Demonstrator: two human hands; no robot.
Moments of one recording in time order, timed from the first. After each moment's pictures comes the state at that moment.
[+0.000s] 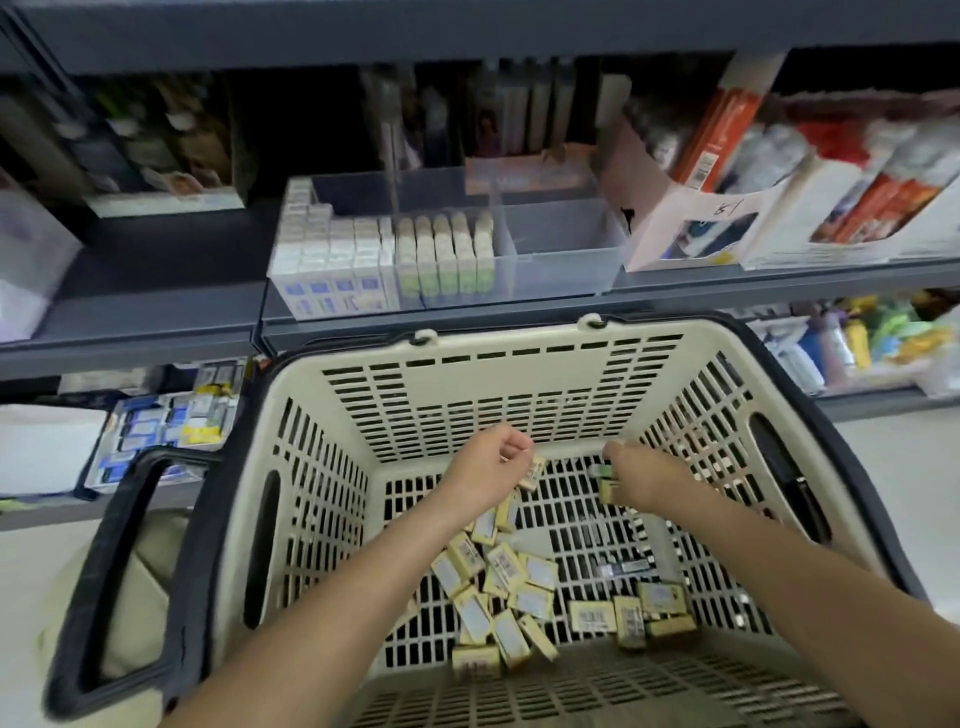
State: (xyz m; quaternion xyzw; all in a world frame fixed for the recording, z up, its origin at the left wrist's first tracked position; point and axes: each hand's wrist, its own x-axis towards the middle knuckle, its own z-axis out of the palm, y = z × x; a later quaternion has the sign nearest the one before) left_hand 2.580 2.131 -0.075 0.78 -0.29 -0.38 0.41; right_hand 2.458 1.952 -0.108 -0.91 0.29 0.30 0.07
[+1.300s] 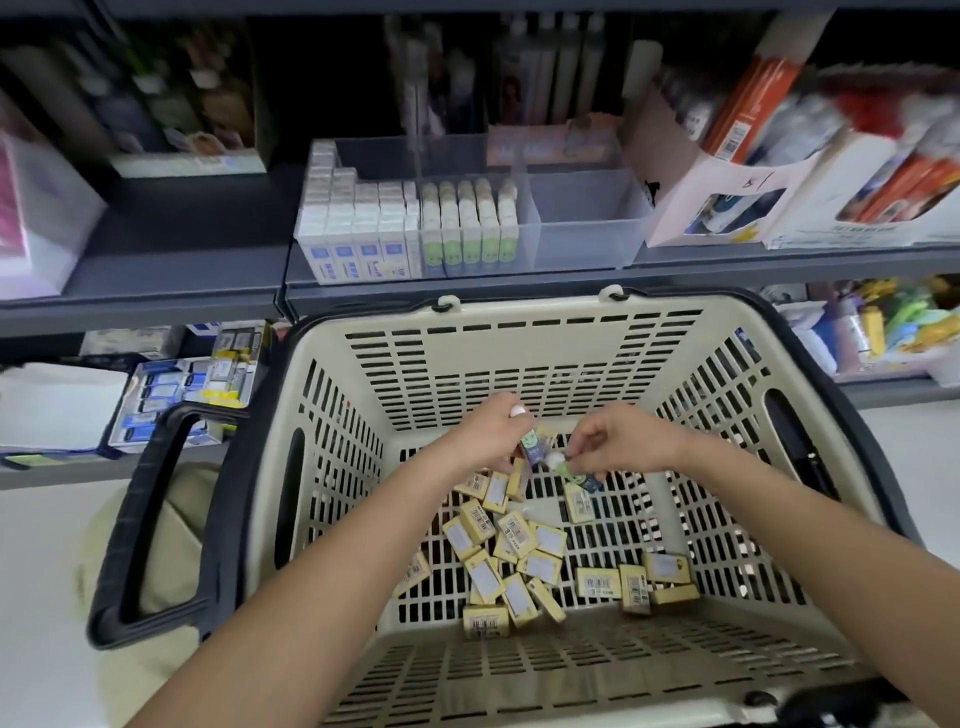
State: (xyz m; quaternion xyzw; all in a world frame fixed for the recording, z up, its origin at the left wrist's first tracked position) left_hand 2.588 2.139 -0.049 0.76 -0.21 -0.47 0.39; right_hand 2.474 1.985 -0.047 -0.85 0.17 0.25 0.43
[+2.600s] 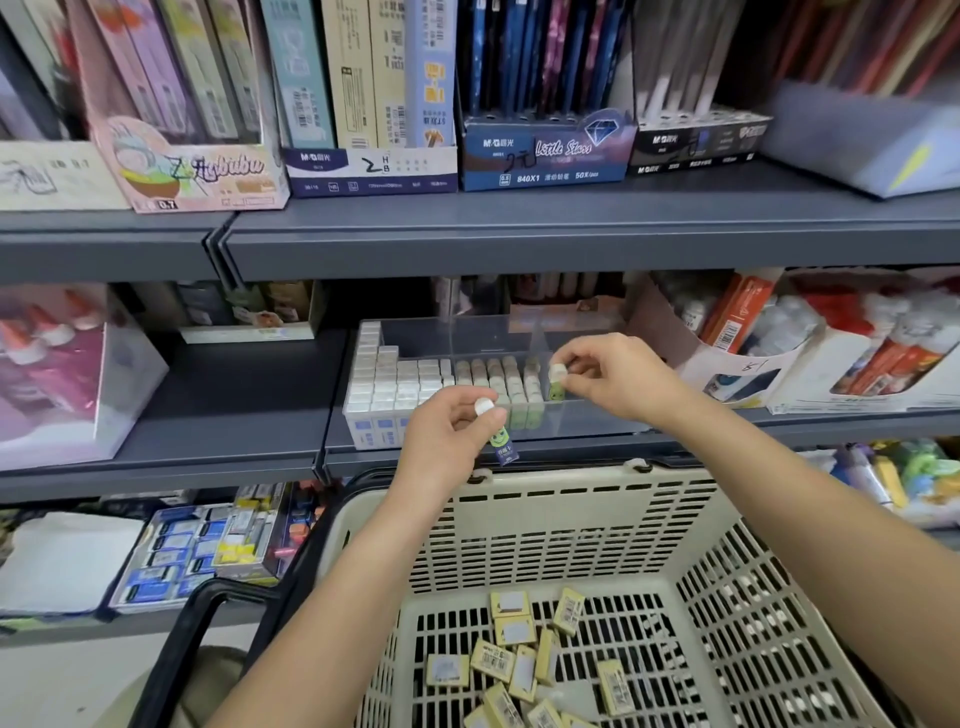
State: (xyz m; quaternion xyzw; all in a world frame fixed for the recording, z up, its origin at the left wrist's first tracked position) left_hand 2.679 2.141 0.059 0.71 -0.22 -0.20 0.64; right_hand 2.611 1.947 0.097 -0.95 0.17 -0.10 0.25
